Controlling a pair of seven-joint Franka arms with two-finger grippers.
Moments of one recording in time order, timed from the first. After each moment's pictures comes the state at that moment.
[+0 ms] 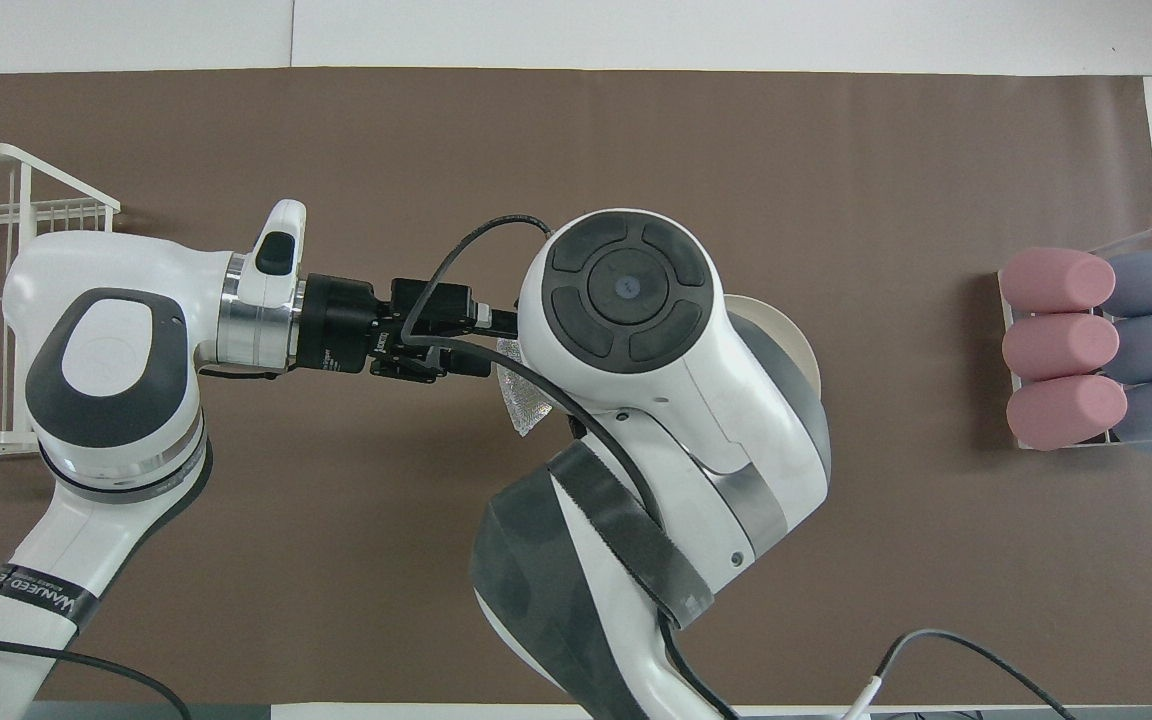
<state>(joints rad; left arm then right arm) -0.20 0.08 -0.12 -2.01 -1.31 1.86 0.18 0.71 0.25 -0.08 -1.50 0.09 1.80 1.98</state>
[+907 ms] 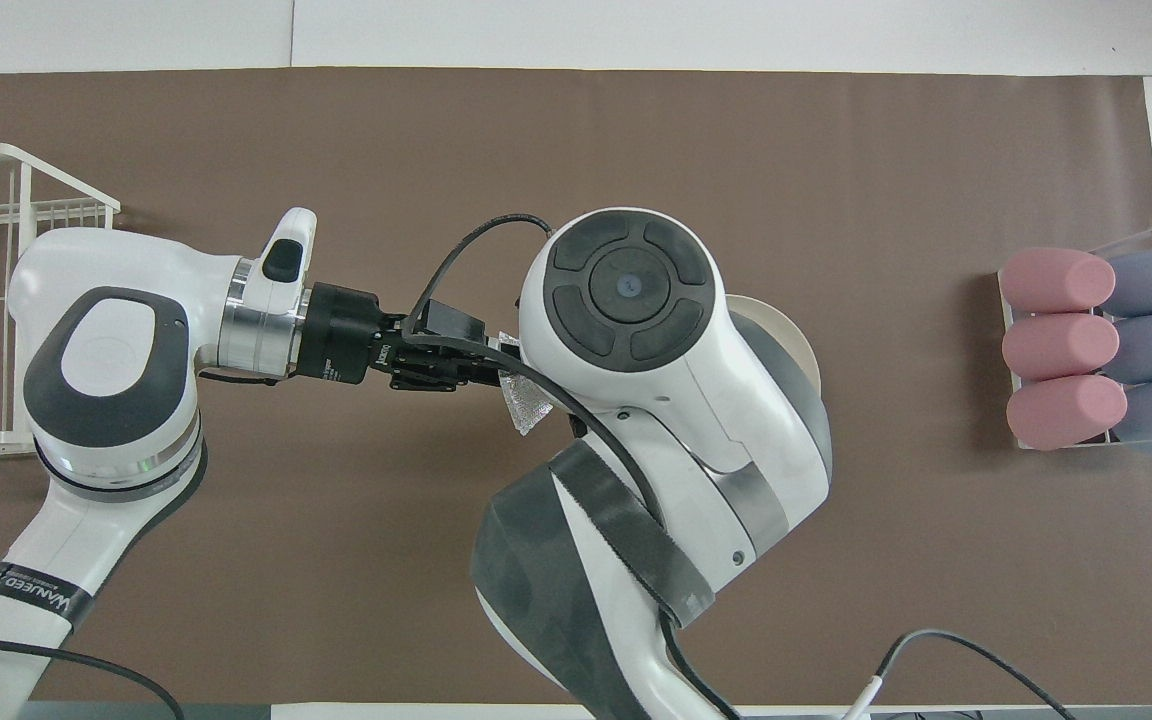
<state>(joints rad) -0.20 0.08 -0.11 -2.00 -1.27 1.80 0.15 0.71 0.25 -0.08 -1.50 0.09 1.80 1.98</state>
